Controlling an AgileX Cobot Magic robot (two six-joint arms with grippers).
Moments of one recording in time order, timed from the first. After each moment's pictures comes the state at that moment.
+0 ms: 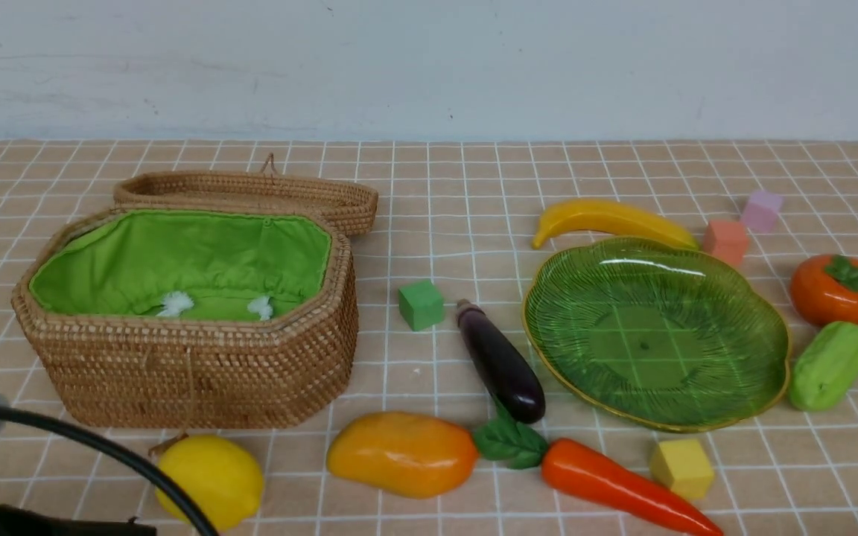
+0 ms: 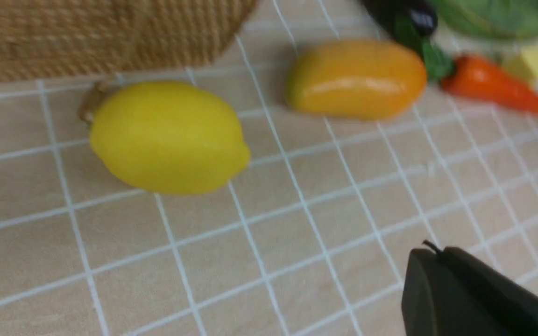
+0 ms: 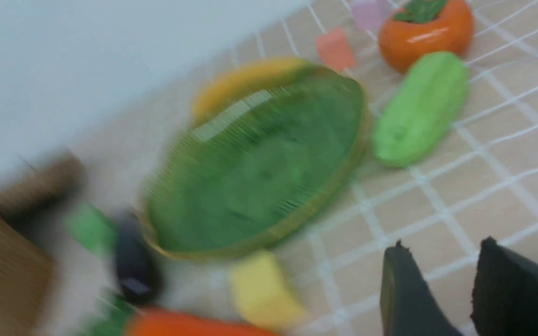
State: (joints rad) right arm 0.01 -0.01 0.02 0.24 0.22 0.41; left arm -0.11 0.67 -0.47 -0.63 0.77 0.44
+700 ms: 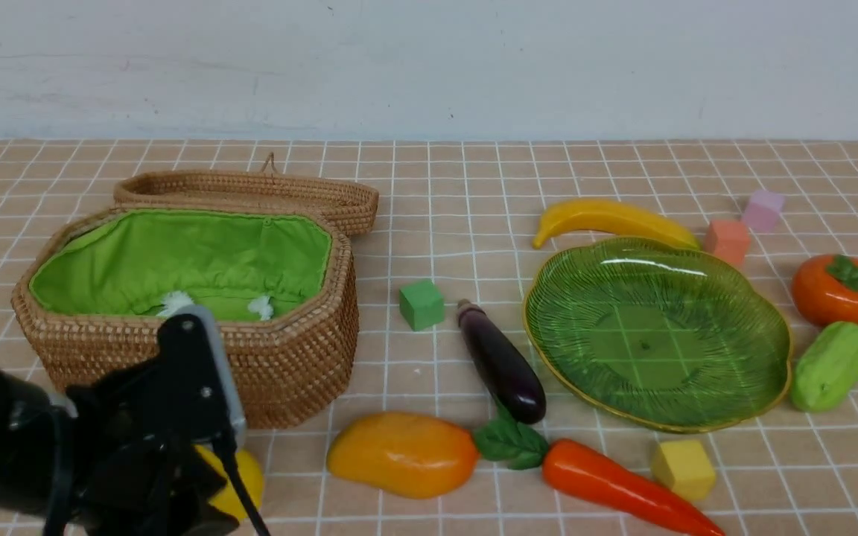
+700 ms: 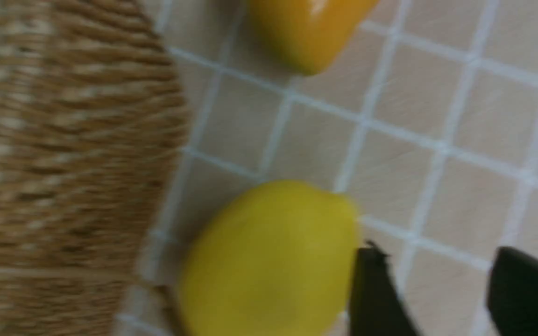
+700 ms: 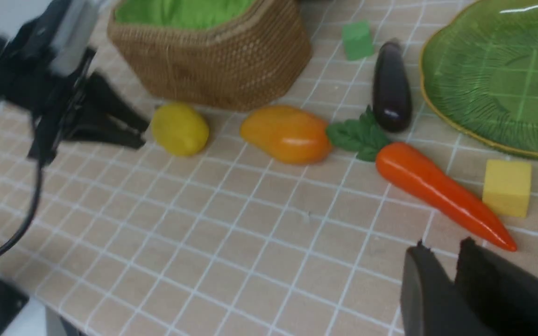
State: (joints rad) right arm 0.33 0.27 -0.61 0.44 0.92 -0.11; left arm -0.27 1.25 -0.67 -0.41 0.61 1.20
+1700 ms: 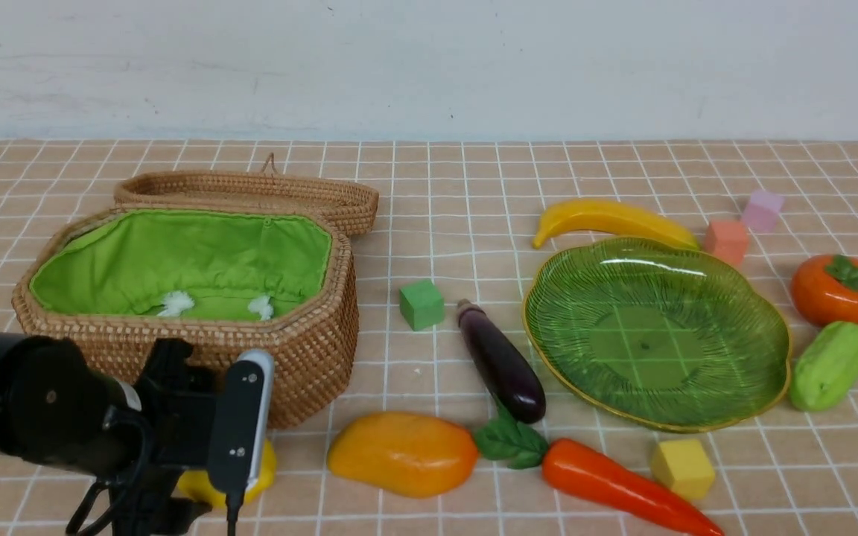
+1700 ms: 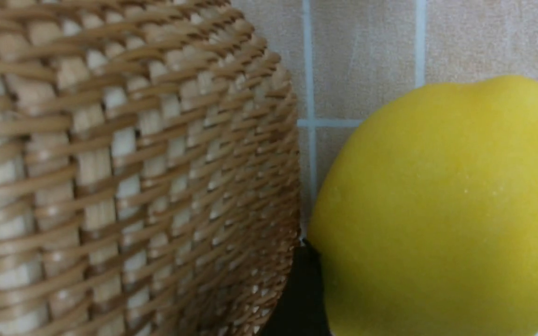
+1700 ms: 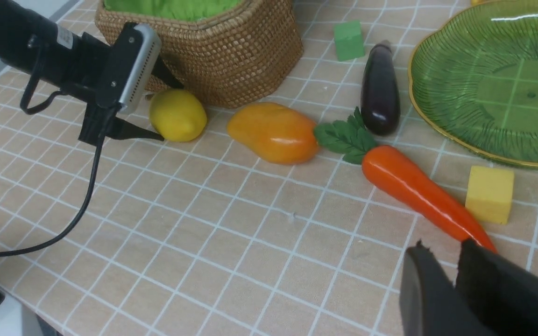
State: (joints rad) right arm 0.33 0.27 -0.61 0.41 0.91 -0.12; left arm -0.27 1.51 -0.68 -0.14 0.30 1.48
